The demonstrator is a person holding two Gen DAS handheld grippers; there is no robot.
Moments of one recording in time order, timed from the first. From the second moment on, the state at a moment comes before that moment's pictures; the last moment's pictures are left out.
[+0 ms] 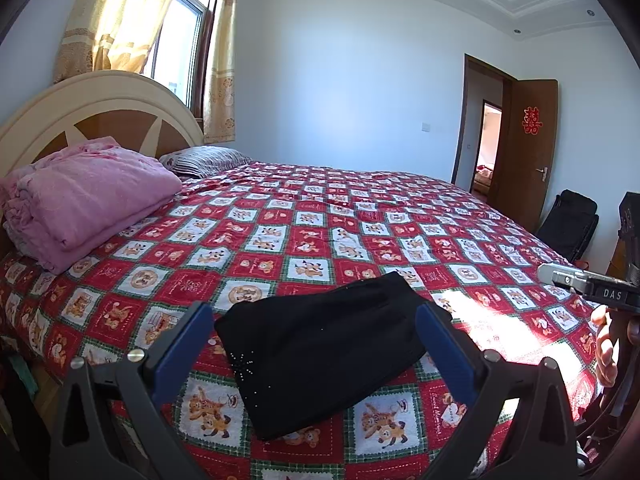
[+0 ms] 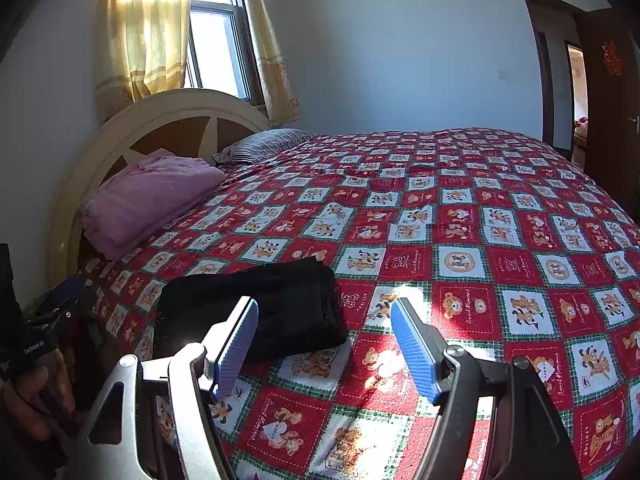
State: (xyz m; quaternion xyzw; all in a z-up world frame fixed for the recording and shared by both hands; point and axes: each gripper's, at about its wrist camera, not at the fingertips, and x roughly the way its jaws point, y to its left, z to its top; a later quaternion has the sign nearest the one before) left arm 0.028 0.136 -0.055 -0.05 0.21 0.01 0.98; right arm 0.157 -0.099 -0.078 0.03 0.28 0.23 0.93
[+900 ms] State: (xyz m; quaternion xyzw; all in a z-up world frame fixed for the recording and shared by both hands) left arm 0.035 0.130 -0.057 -0.03 0.21 0.05 0.97; right arm 0.152 -0.088 -0.081 0.01 0.28 0.23 0.93
